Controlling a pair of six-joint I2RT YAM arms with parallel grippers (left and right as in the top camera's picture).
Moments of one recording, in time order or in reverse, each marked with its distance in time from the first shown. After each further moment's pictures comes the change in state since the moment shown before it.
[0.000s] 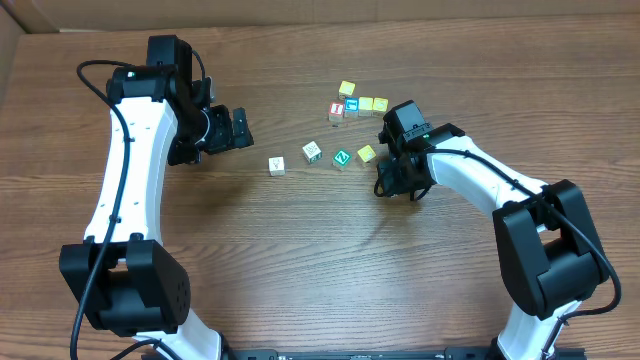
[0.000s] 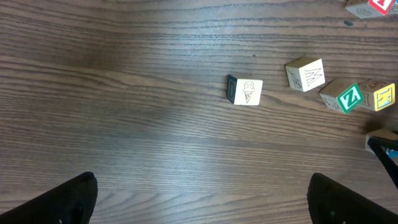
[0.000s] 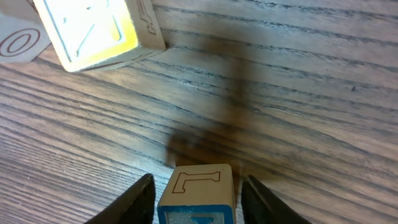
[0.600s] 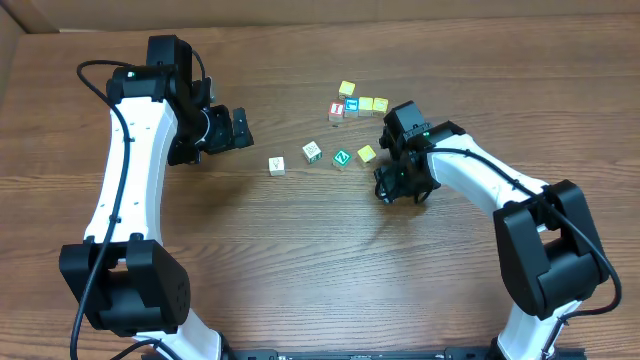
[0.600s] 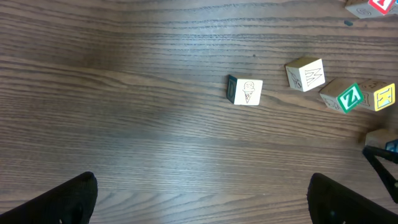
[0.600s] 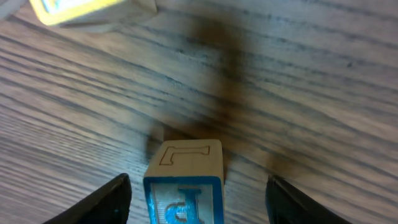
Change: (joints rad) left arm 0.000 0.000 0.000 0.000 0.000 0.000; right arm 0.000 0.000 0.004 -0.066 0.019 -0.060
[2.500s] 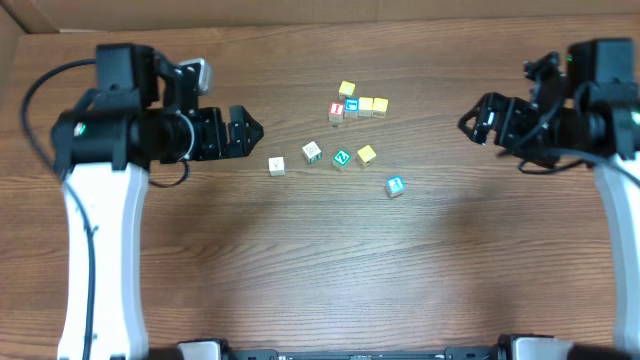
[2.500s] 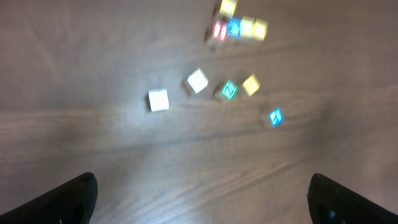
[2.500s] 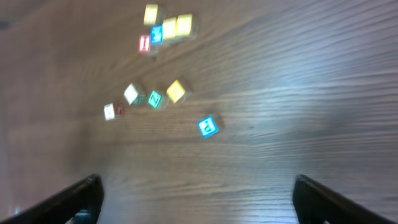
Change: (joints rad) left arm 0.000 -0.298 0.000 -0.025 0.243 0.107; right arm -0.431 -0.435 0.359 -0.514 -0.351 0.162
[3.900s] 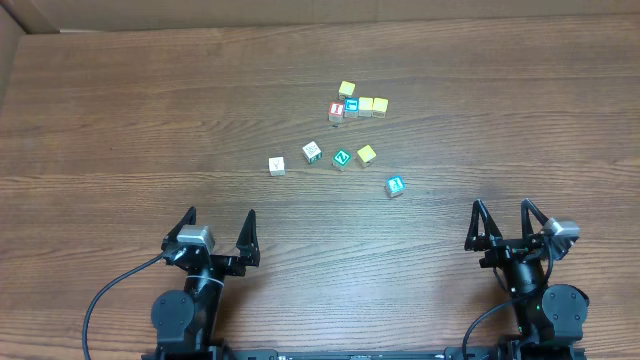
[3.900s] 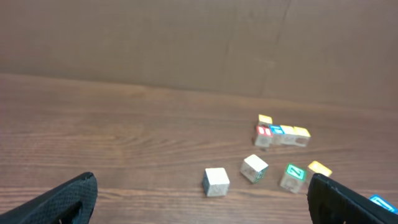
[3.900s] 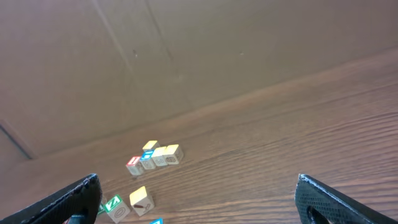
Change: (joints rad) left arm 0.000 -1.503 -1.641 1.209 -0.240 -0.087; right arm -0.002 -1.494 -1.597 1.234 0.267 0.101
